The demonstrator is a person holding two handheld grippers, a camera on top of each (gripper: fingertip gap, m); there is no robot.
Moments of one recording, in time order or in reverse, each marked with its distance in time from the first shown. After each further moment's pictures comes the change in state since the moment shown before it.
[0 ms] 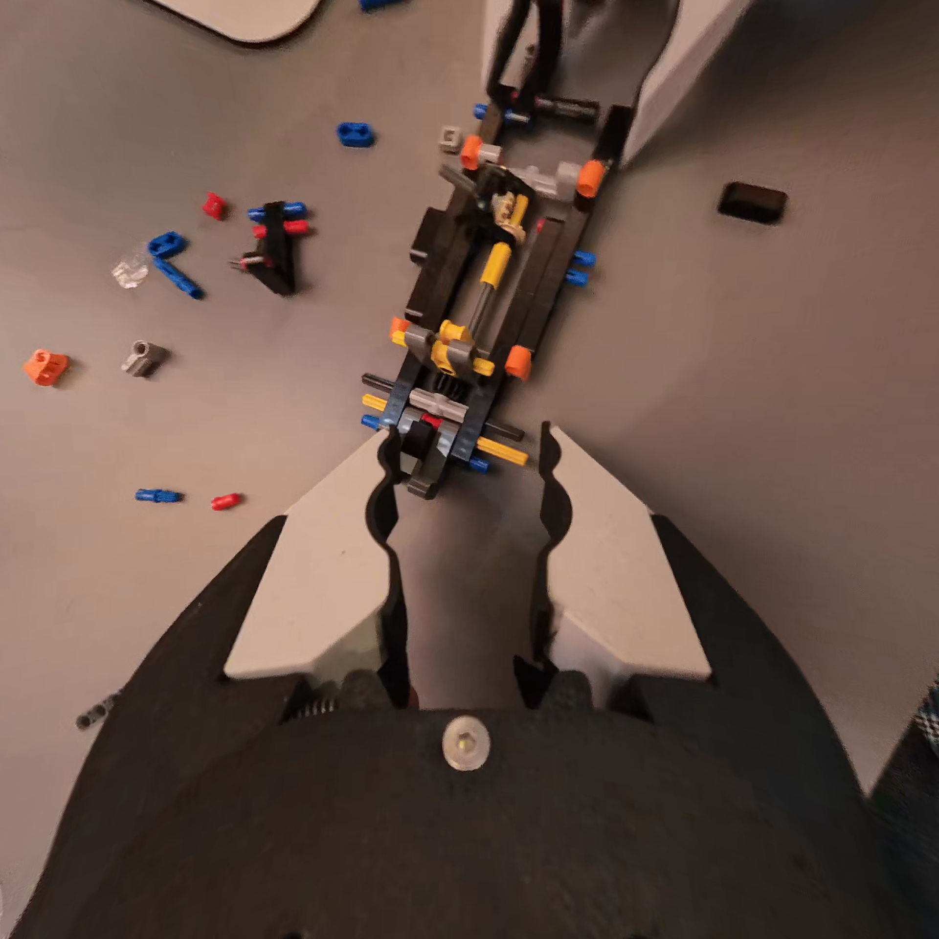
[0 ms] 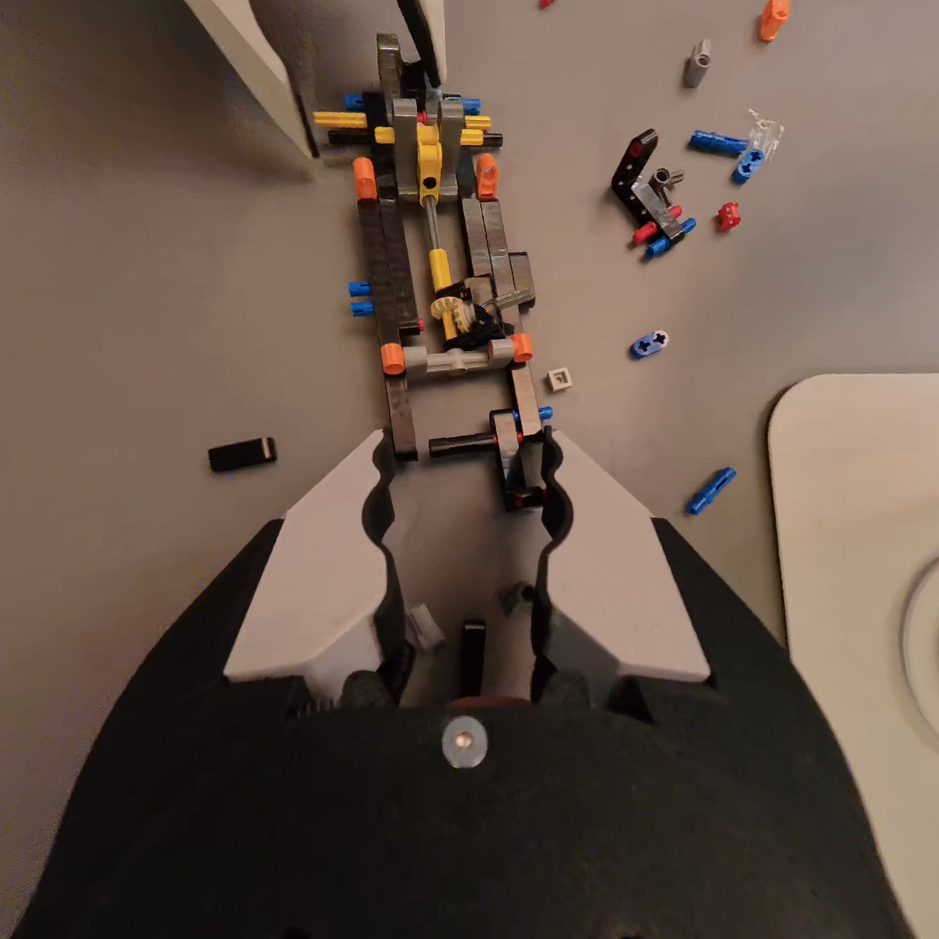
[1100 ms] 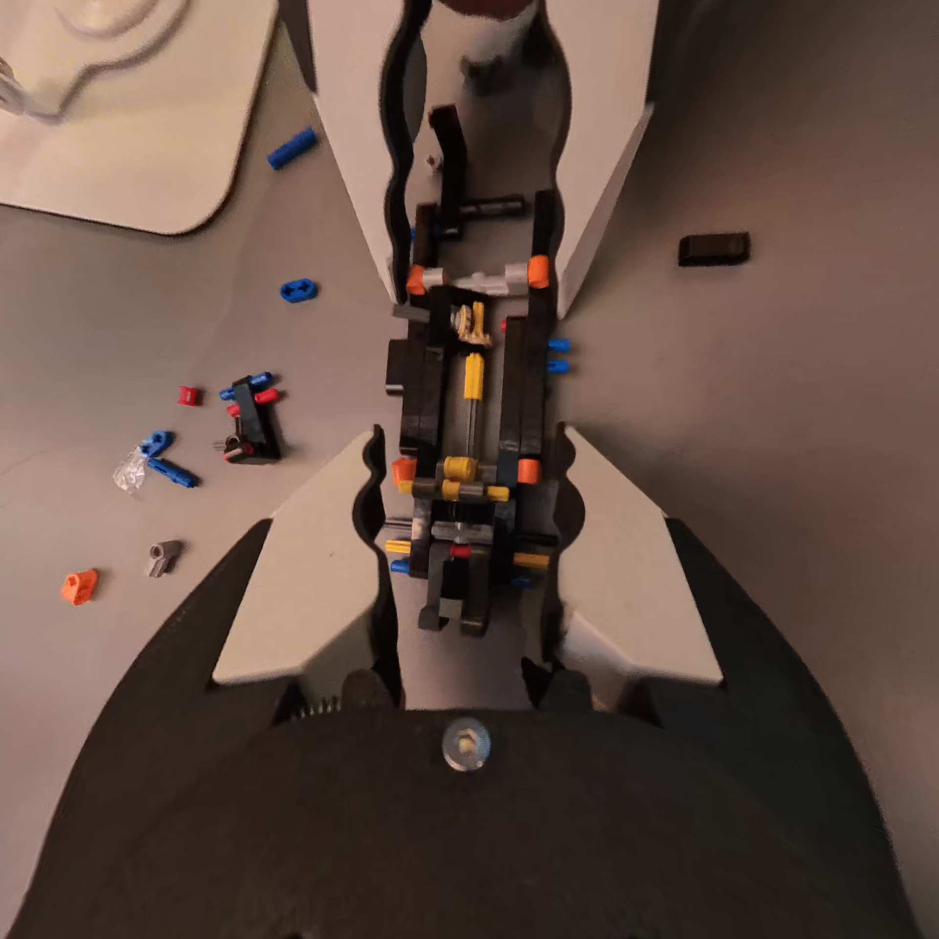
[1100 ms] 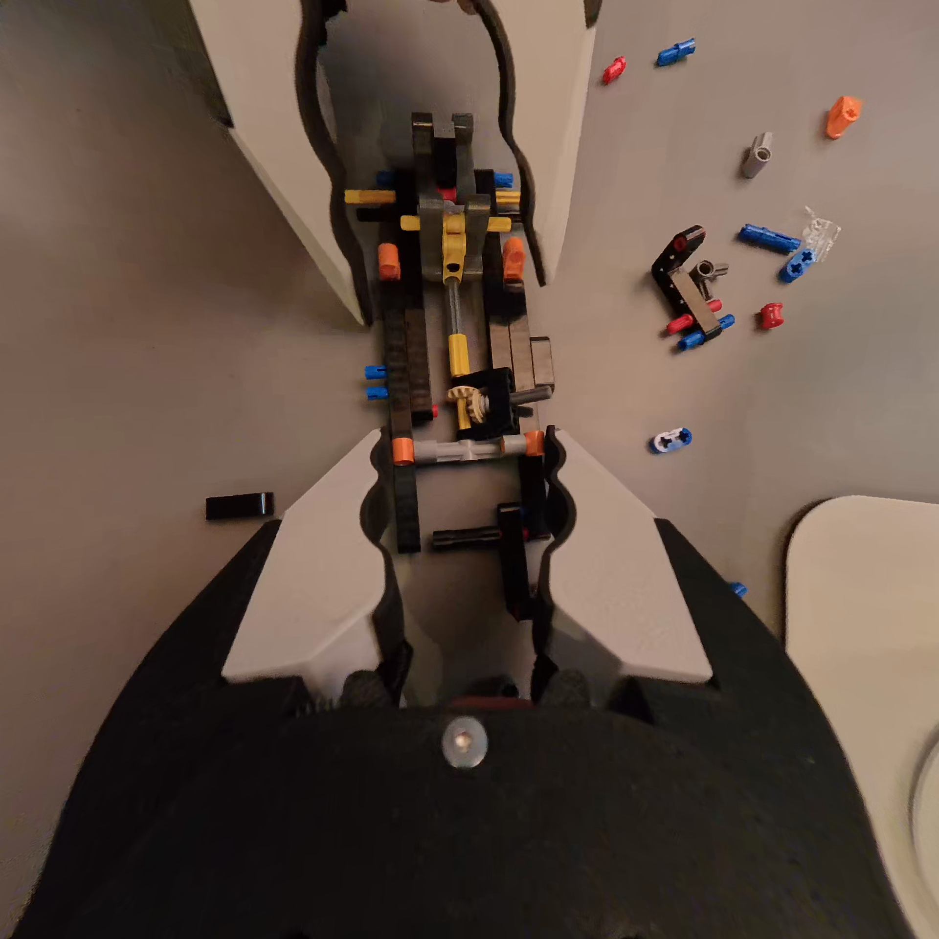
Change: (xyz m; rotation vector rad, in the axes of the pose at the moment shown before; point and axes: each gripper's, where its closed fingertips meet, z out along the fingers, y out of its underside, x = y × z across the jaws) left arm 0.007 -0.039 0.033 0.010 0.086 0.258; right arm -0.006 -0.023 0.019 0.023 -0.106 -0.088
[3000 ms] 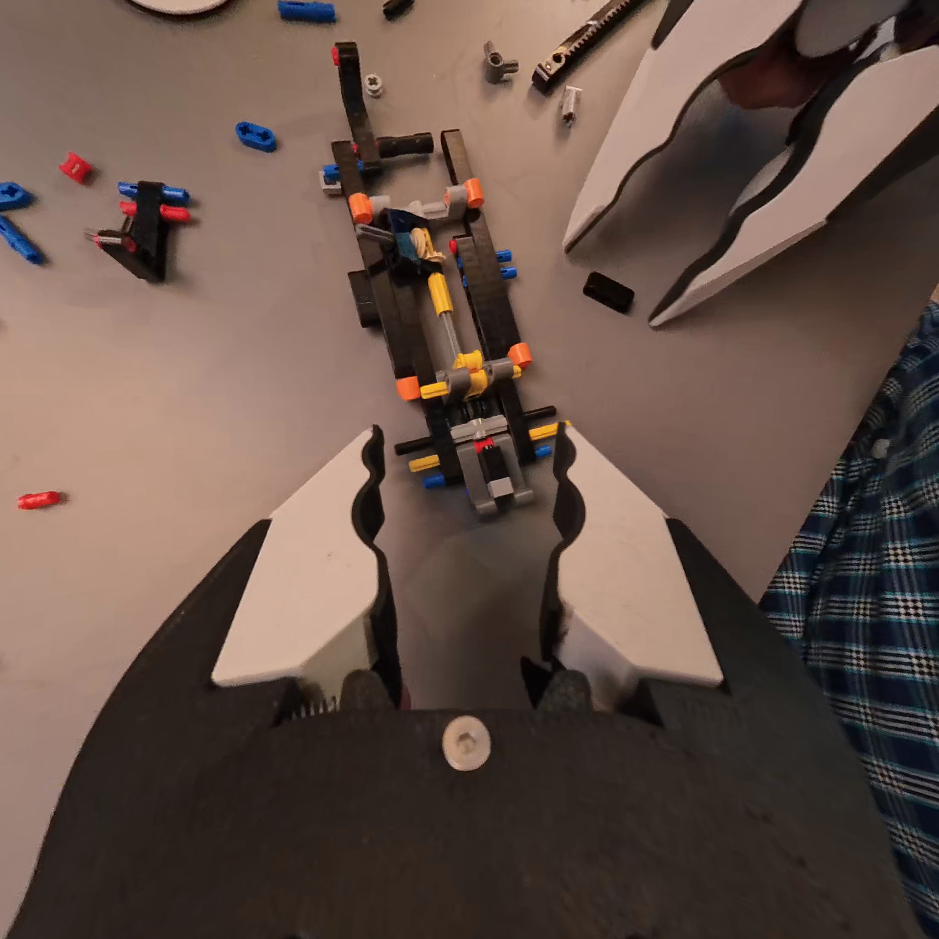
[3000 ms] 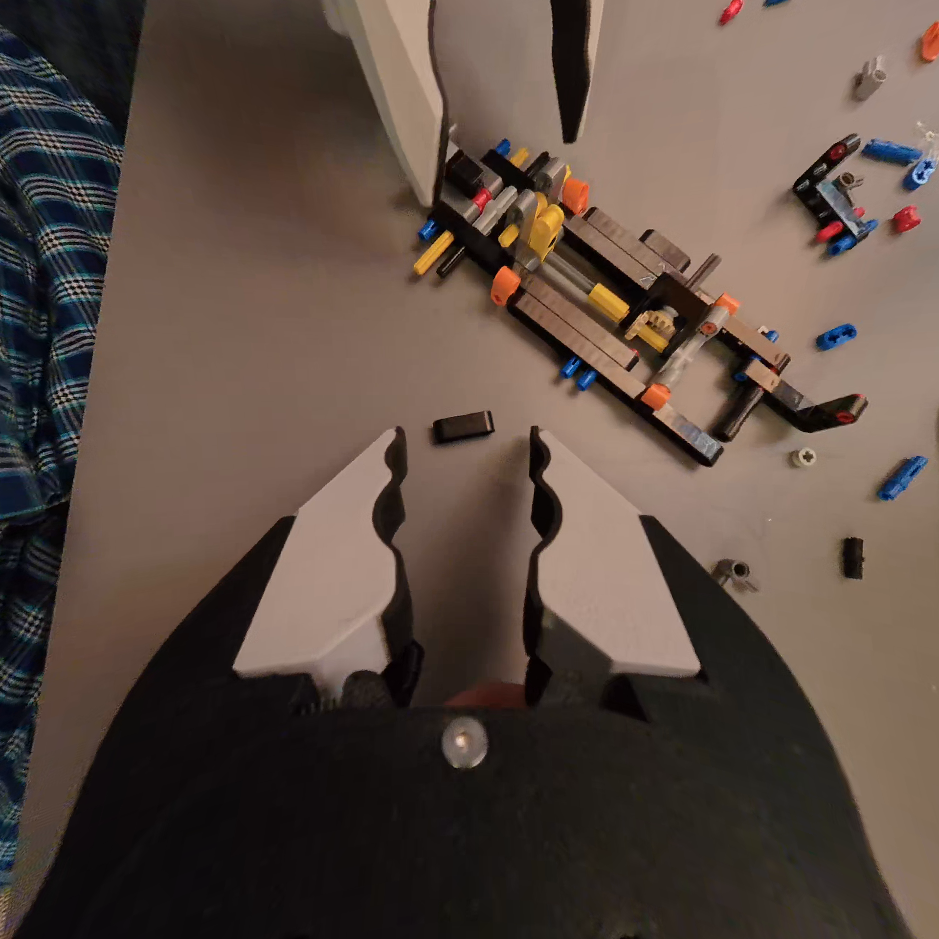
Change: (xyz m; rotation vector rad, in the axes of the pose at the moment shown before) left arm 0.048 0.008 -0.031 0.043 0.024 -0.468; right arm -0.078 0.023 -0.020 0.008 0.086 0.060
